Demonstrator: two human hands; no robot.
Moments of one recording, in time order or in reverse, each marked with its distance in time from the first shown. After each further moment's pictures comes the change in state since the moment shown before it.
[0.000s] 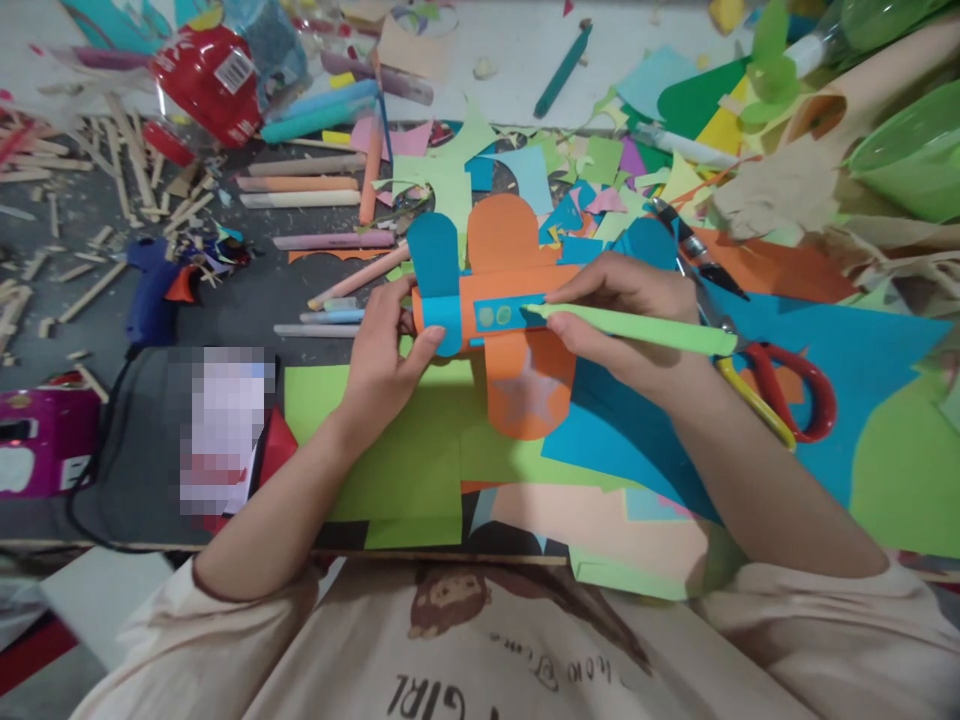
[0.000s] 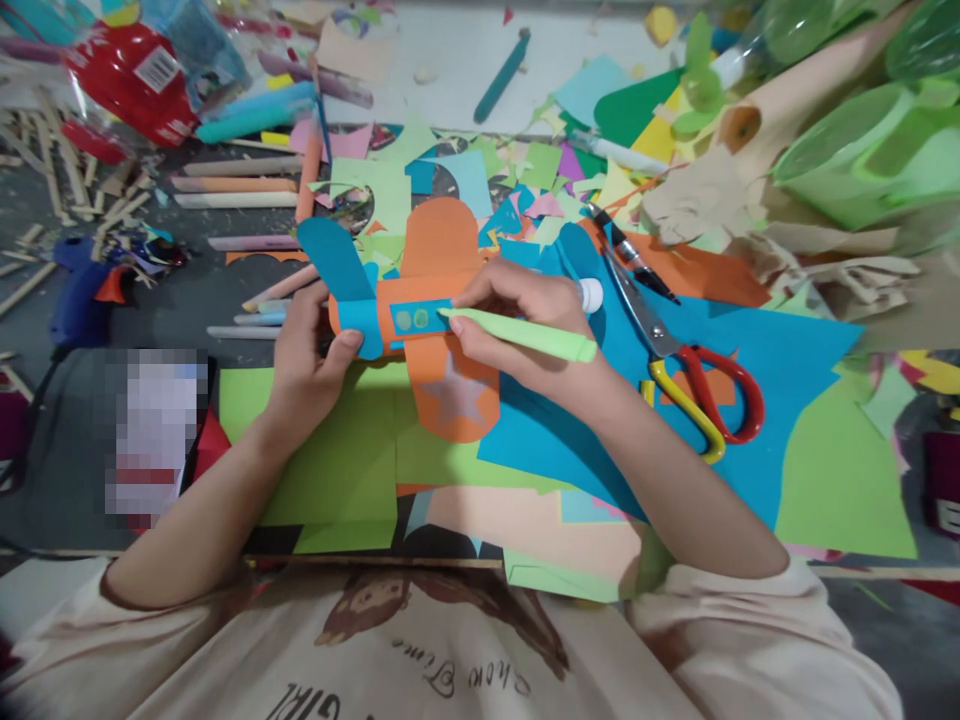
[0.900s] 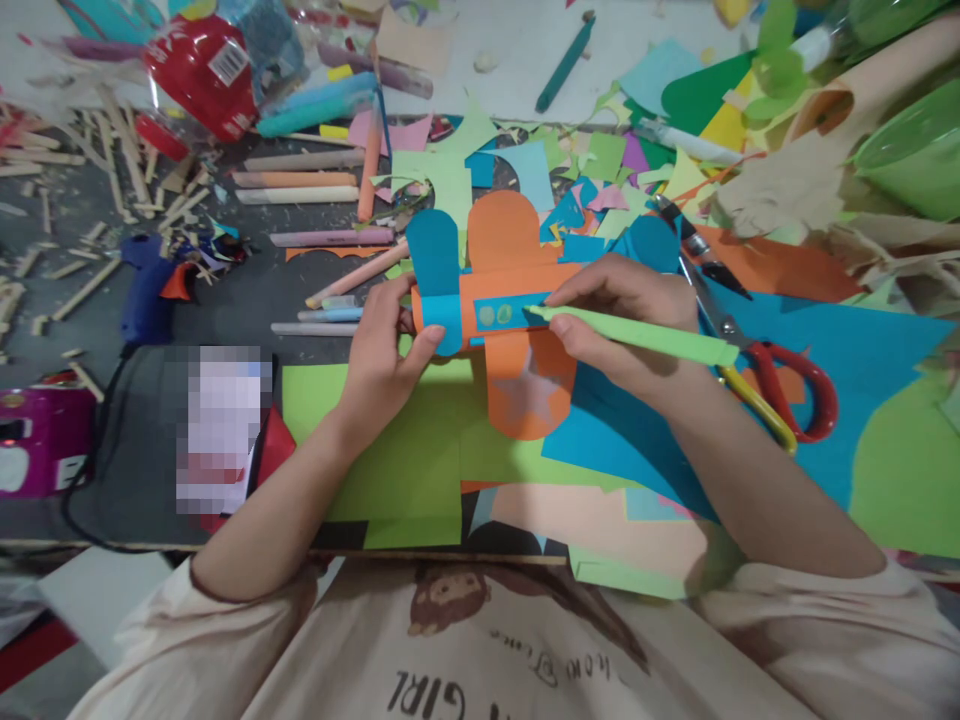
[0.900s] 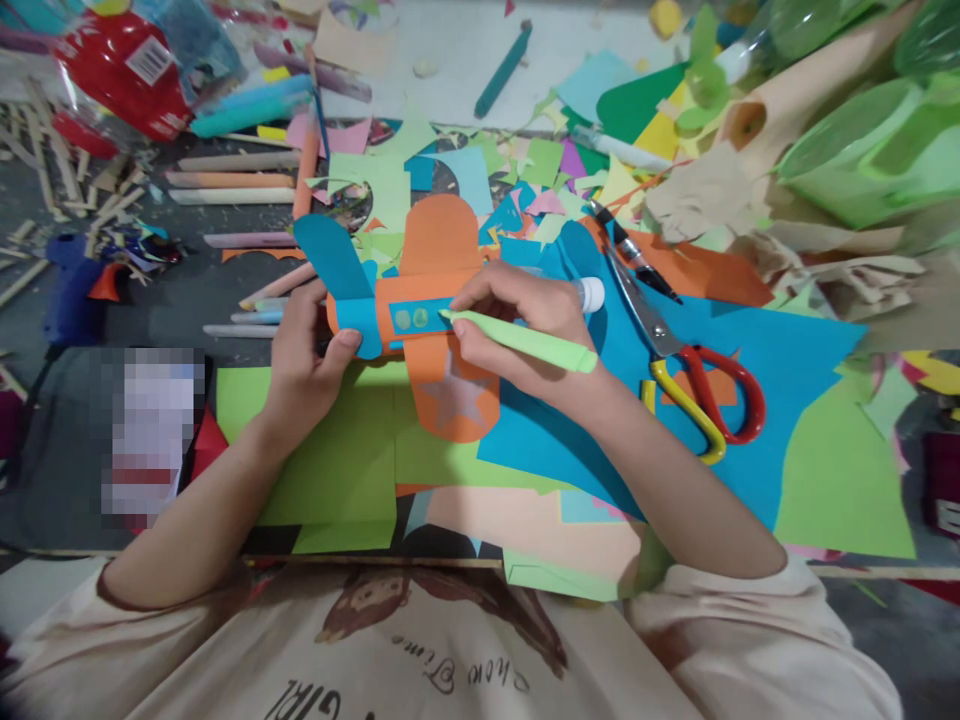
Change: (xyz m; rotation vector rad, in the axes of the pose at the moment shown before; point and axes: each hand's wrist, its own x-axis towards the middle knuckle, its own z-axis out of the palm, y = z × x) left_hand -0.001 0.000 0.000 0.011 0.007 -0.018; right_hand -0.001 0.003 0.003 0.010 0.025 -0.037
